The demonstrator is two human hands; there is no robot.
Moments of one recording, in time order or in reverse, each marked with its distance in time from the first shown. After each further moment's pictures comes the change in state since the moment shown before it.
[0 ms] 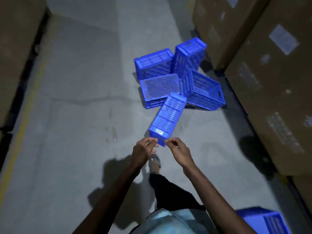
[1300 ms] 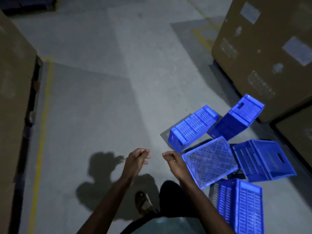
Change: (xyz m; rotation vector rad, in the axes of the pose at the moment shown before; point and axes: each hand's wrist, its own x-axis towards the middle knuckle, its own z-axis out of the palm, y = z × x) left_hand 0.760 0.357 -0.544 0.049 -0.045 -0.021; right_hand 0.647 -0.579 0.425 0.092 0.091 0.087
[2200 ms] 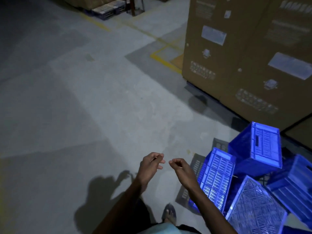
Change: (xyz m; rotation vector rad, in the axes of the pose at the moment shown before) left_hand 0.507 0.379 0.032 0.256 -0.406 0.115; right_hand 0.458 -0.323 -0.021 0.273 0.350 0.047
